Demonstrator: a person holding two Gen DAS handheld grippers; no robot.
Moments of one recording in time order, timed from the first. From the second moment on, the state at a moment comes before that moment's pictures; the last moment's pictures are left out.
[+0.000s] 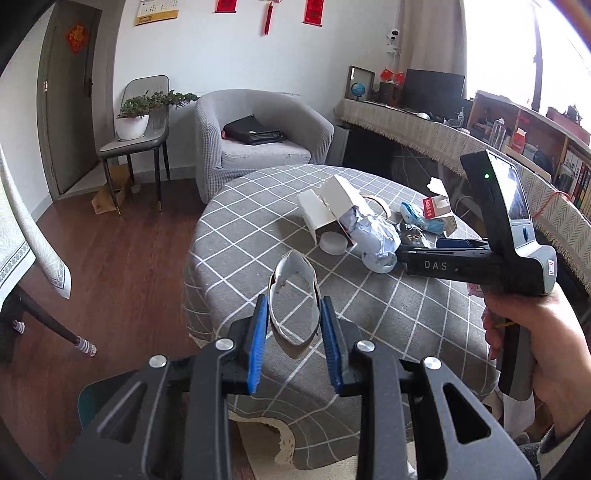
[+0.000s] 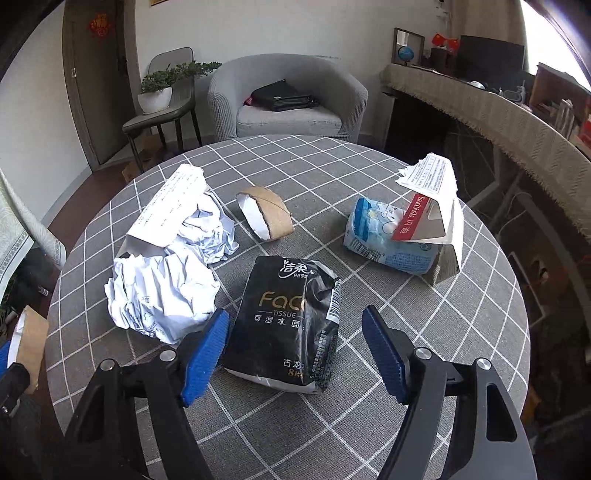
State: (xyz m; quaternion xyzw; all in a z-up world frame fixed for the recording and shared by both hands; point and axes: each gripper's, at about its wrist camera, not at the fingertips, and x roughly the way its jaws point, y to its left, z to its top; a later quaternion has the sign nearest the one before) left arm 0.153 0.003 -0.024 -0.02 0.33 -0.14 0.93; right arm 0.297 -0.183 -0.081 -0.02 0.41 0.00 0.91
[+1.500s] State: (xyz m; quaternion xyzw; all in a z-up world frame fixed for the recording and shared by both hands) left arm 0.118 0.252 -0.195 -0.06 0.56 0.05 0.83; right arm 0.261 0.134 -0.079 -0.08 0.39 0.34 0.85
